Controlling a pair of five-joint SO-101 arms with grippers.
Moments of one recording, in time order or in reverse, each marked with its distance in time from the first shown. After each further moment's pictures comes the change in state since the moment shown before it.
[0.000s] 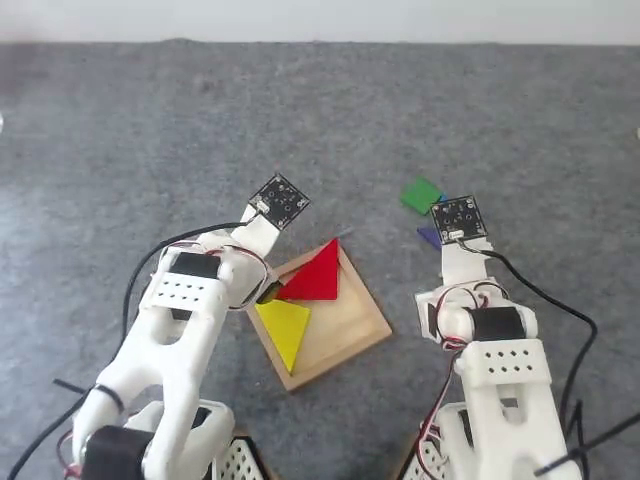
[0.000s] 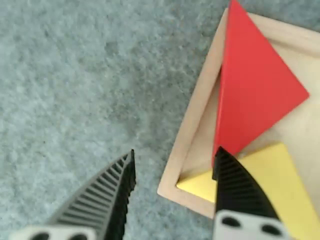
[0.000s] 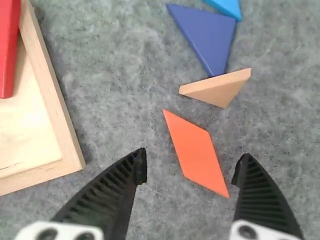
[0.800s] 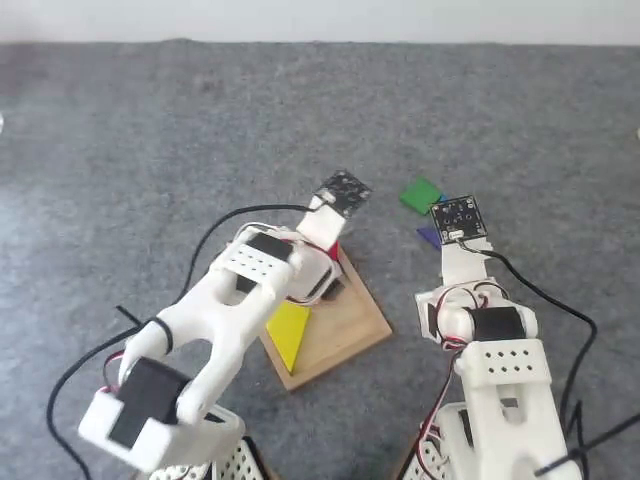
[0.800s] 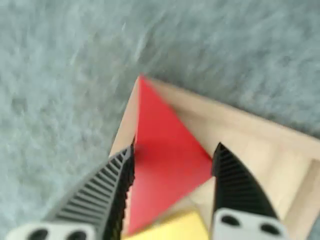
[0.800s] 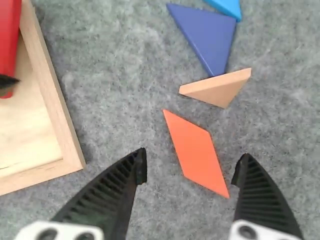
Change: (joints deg) left arm 15.2 19.7 -11.8 -2.5 15.9; right arm 0.0 0.0 0.0 0.0 0.0
